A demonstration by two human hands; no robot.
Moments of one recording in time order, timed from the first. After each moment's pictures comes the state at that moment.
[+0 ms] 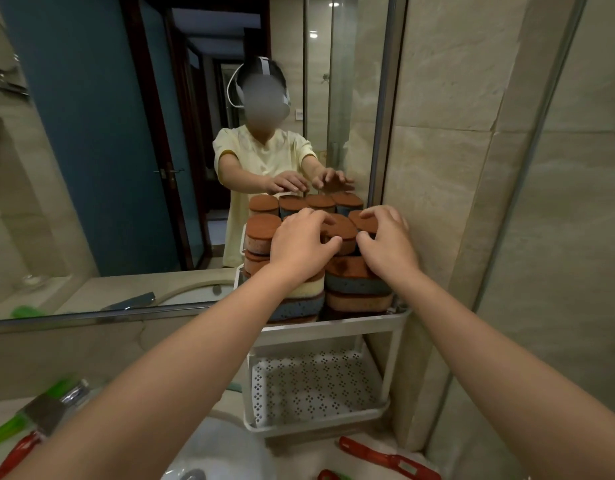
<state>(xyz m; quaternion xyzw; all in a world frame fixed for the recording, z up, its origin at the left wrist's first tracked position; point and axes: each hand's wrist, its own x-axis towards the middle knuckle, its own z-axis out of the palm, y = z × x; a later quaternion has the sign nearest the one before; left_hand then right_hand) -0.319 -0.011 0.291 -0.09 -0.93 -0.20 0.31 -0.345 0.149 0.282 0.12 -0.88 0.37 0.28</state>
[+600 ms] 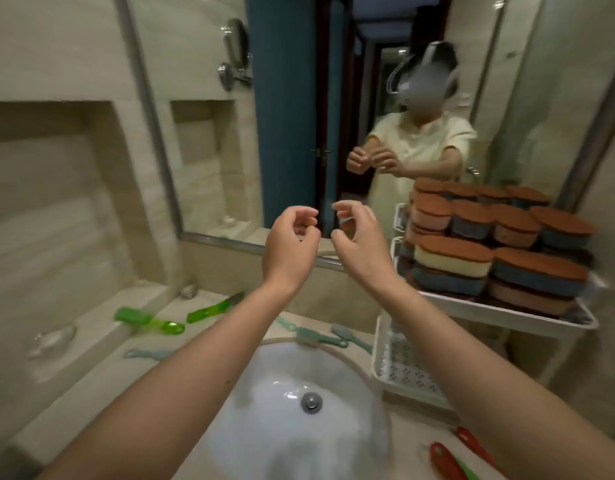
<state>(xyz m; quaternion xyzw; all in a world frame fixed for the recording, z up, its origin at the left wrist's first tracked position) -0.117 -0.176 0.262 0.16 -0.76 -0.45 0.45 -0.191 -0.077 0.270 0.39 -0.74 0.52 0.13</state>
